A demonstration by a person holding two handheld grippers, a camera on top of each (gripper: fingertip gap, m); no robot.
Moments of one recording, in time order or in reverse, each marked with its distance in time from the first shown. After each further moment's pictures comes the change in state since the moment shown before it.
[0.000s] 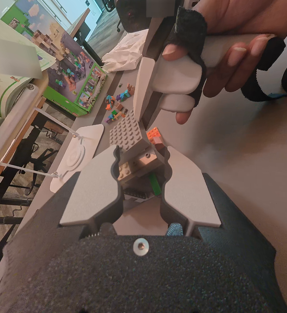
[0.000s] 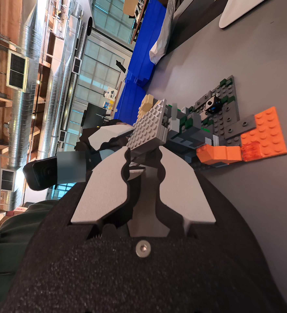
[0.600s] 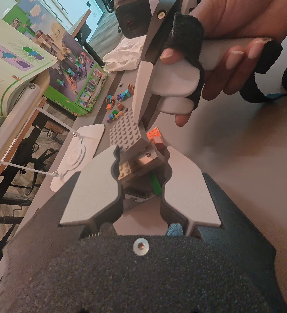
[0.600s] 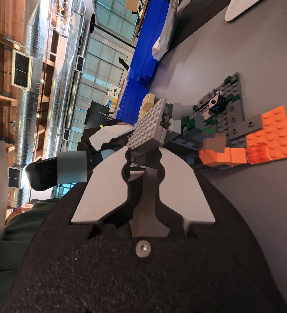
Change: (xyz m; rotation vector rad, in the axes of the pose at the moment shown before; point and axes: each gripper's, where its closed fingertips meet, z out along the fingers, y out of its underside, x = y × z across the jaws) left arm -0.001 0.001 -0.002 0.004 -0.004 -0.001; right arm -0.001 0.001 0.006 -0.014 -0.021 0.014
